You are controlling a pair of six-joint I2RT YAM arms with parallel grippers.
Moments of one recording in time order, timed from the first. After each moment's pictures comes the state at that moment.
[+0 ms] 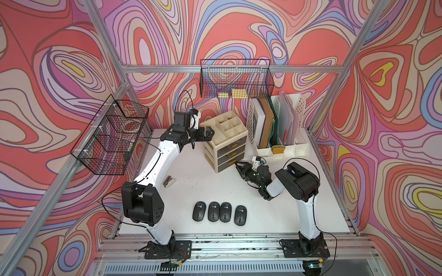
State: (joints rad) left arm -0.20 1.68 1.61 -0.55 0.31 -0.22; right arm 0.50 2.15 0.74 1.29 -0.25 1.38
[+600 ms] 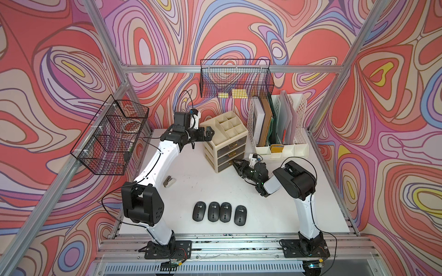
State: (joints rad) left arm -0.20 1.68 1.61 -0.55 0.31 -0.22; right arm 0.51 2.20 0.83 1.26 -0.28 1.41
